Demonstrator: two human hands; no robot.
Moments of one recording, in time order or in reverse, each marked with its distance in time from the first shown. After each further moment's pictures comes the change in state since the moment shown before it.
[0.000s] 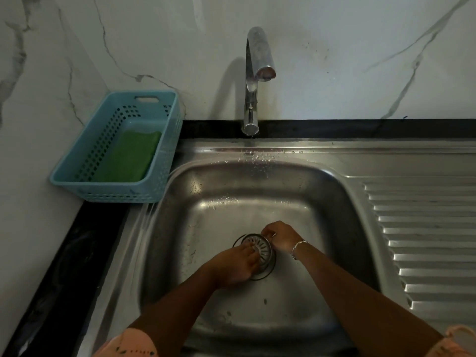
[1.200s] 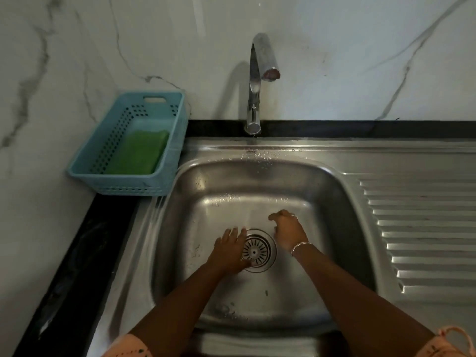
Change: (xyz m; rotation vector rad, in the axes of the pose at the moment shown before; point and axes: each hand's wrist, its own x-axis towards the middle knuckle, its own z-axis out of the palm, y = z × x) left_hand -0.011 0.003 0.019 -0.664 -0.234 -0.776; right_hand -0.017 -0.003 0.004 -0.176 0.263 -0.018
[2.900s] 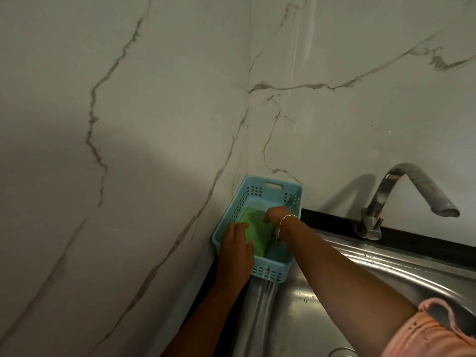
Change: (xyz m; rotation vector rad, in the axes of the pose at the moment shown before) left_hand -0.097 -0.123 -0.206 -0.468 1.010 -0.199; right_hand 0.113 -0.336 -0.082 0.523 -0.209 0.050
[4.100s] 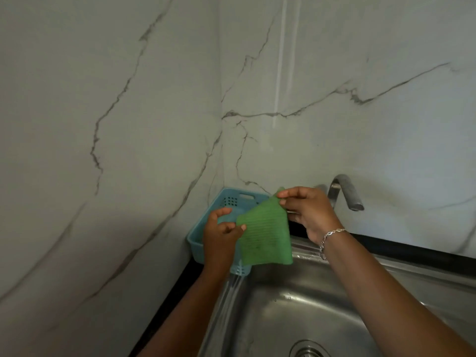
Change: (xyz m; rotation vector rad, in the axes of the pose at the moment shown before) left_hand -0.032 0.100 -0.032 -0.797 0.162 -0.210; right_hand -0.160 0.031 -0.124 0.635 0.065 -0.496
